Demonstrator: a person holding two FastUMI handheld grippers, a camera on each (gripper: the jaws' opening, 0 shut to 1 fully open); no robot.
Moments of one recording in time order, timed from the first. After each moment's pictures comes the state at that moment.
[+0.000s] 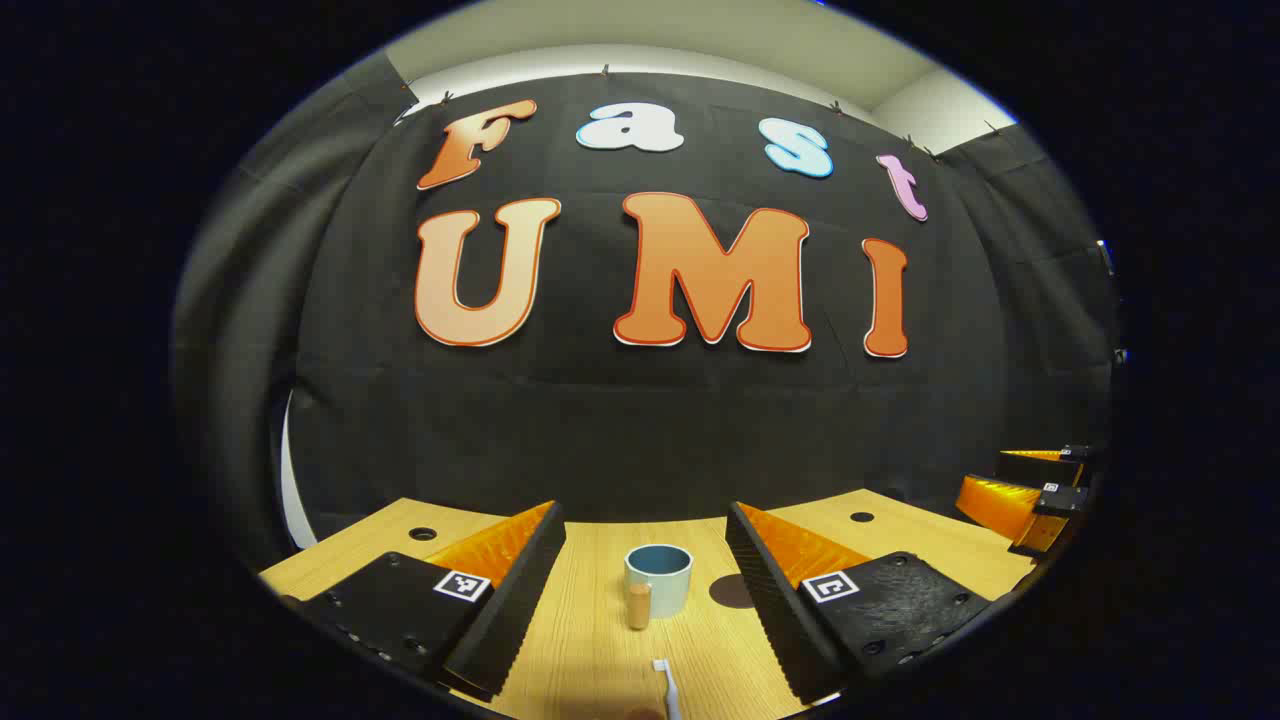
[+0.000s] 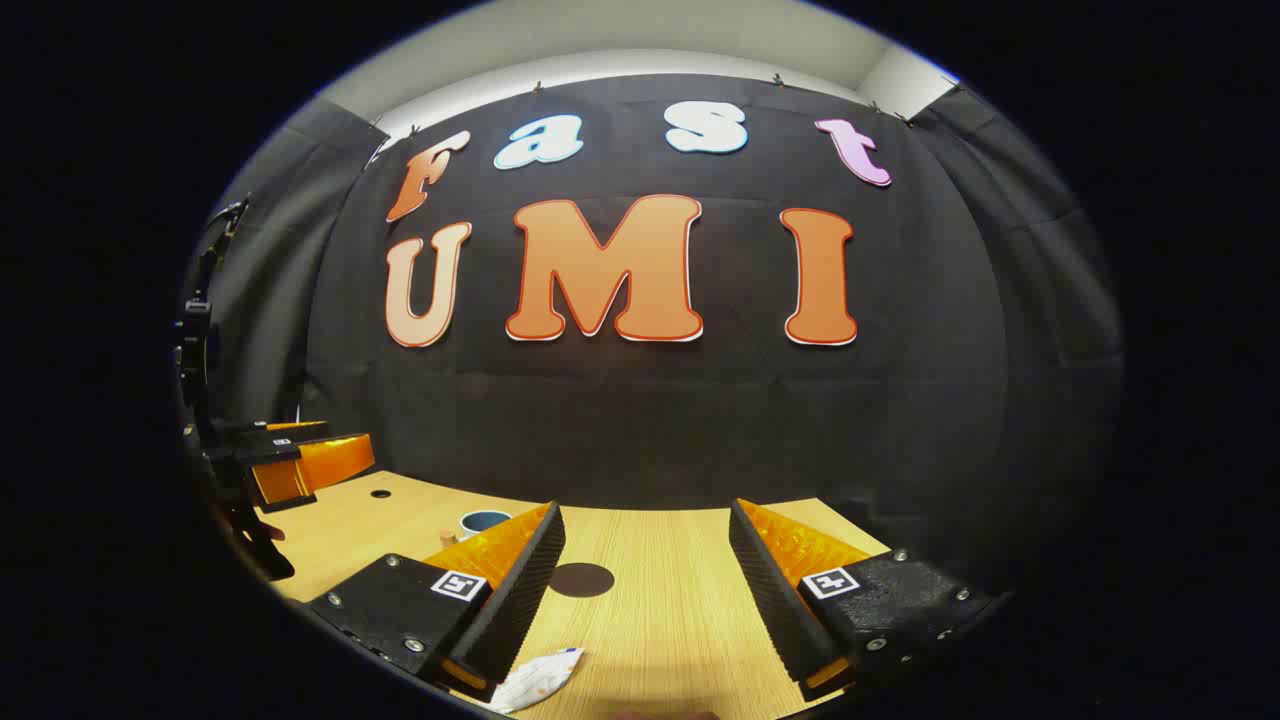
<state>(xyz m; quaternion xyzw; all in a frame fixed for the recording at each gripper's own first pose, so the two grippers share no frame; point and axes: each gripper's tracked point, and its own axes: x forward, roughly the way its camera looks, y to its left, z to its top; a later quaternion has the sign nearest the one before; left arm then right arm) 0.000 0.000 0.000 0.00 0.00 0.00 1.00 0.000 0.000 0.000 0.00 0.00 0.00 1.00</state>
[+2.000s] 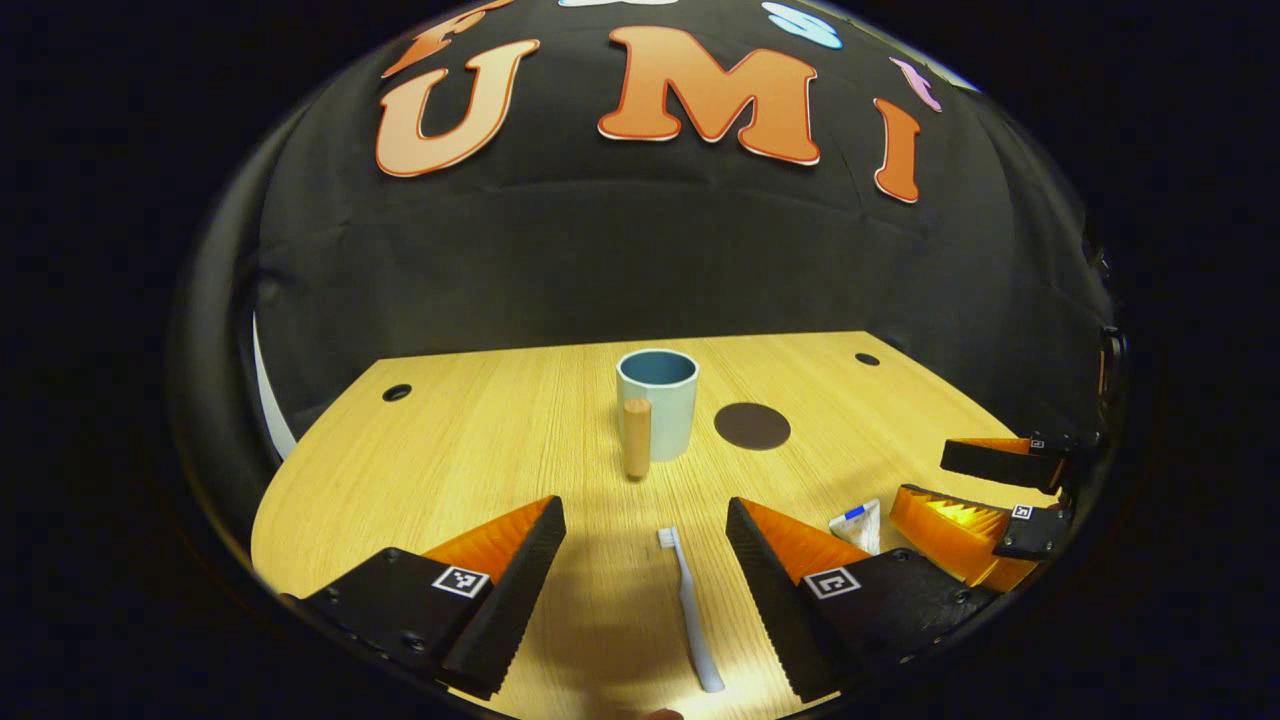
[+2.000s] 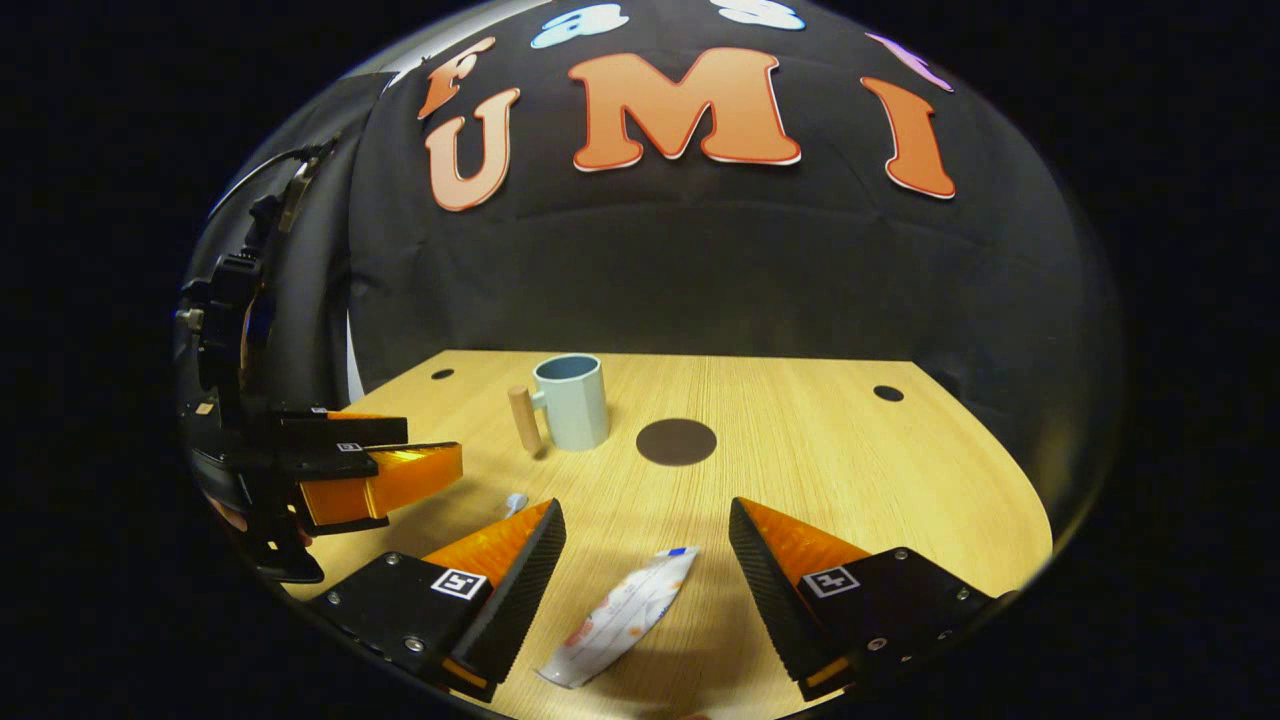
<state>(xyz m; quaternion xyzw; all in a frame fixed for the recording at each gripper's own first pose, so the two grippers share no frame) -0.015 -0.002 -0.169 0.01 0.28 -0.02 0.96 -0.011 0.083 -0.142 0.01 0.23 0.10 0.97</state>
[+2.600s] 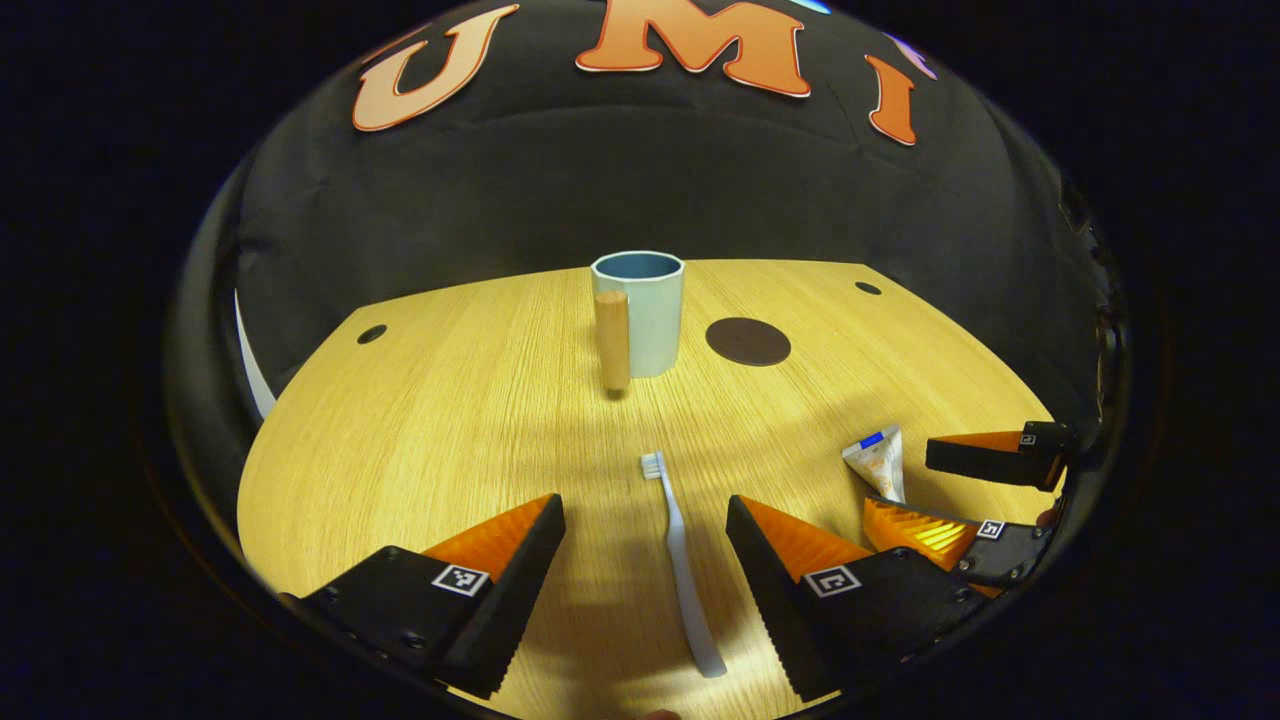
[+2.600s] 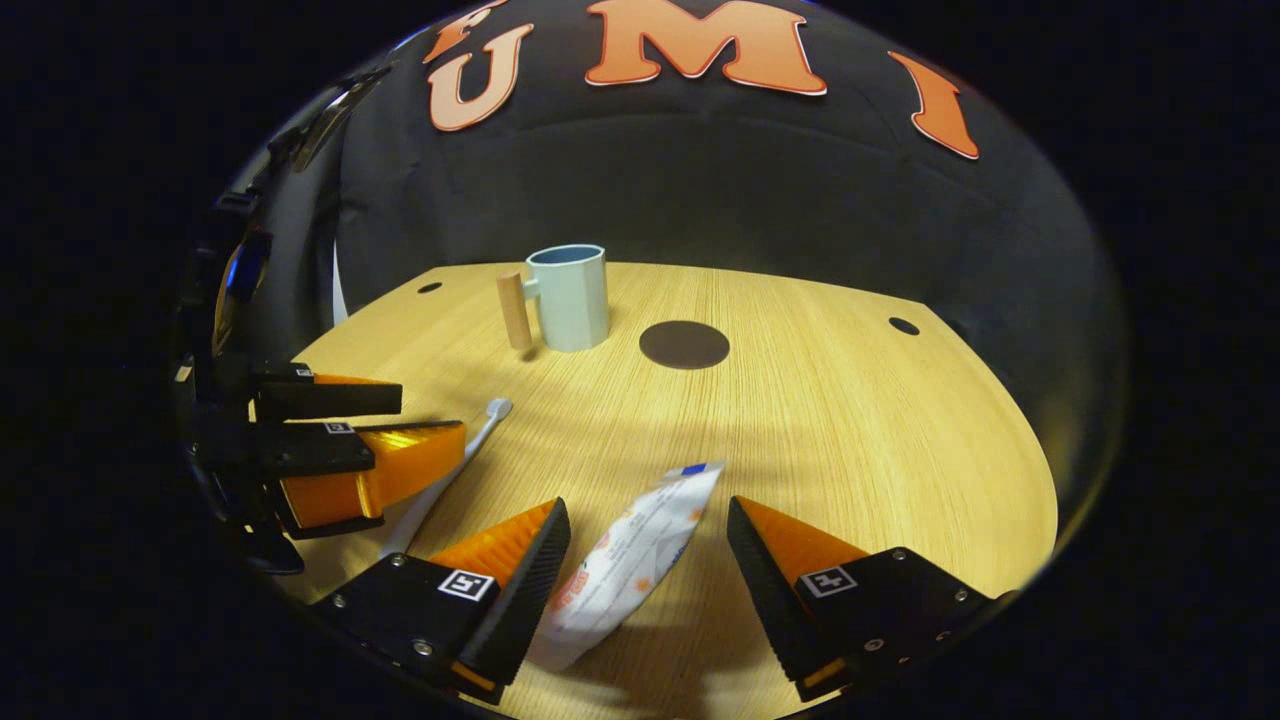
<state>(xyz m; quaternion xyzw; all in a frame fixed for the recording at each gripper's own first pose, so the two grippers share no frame) -0.024 -0.014 -0.193 0.01 0.36 -0.02 0.93 -0.036 0.094 -0.209 -0.04 0.33 0.10 0.94</state>
